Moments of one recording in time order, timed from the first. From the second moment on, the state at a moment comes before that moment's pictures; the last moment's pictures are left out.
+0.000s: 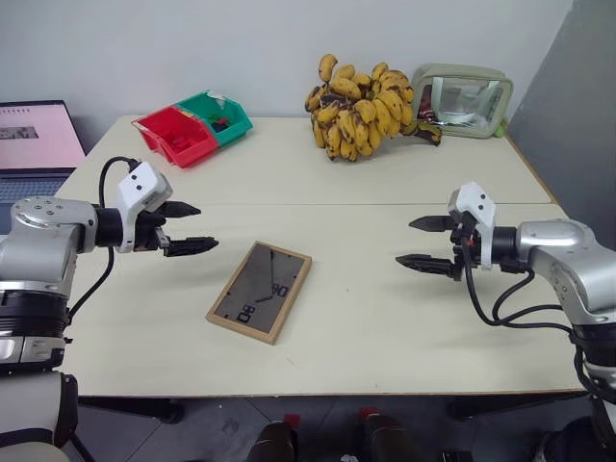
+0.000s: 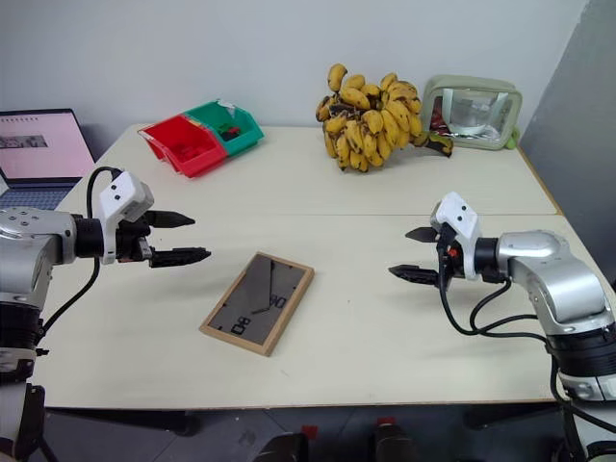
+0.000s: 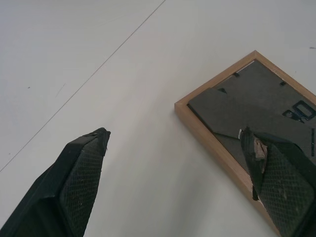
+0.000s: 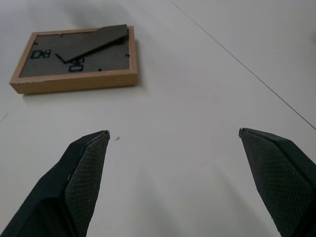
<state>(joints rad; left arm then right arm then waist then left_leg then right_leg) -0.70 0.98 0.03 0.38 -0.22 0.40 -1.28 -0.62 -0.78 0.06 -0.11 0.42 0.67 1.05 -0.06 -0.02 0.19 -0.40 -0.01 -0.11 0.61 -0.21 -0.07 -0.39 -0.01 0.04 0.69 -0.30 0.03</state>
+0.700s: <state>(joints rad) -0.59 1.02 0.05 0.39 -0.22 0.35 -1.28 -0.56 -0.62 0.12 -0.22 0.46 0.75 0.98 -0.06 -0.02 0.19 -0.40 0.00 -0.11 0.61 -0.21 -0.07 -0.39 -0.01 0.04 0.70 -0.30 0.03</state>
